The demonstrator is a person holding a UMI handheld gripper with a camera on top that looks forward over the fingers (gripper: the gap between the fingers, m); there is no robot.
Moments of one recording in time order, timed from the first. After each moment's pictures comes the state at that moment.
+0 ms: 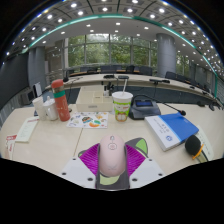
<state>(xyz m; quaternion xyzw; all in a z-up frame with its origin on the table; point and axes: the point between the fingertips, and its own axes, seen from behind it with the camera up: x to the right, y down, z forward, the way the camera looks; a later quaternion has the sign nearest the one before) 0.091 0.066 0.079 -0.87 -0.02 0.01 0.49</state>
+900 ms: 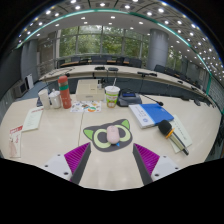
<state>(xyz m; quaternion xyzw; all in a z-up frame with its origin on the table) 0.100 -0.096 0.145 -0.90 0.01 -0.05 0.44</state>
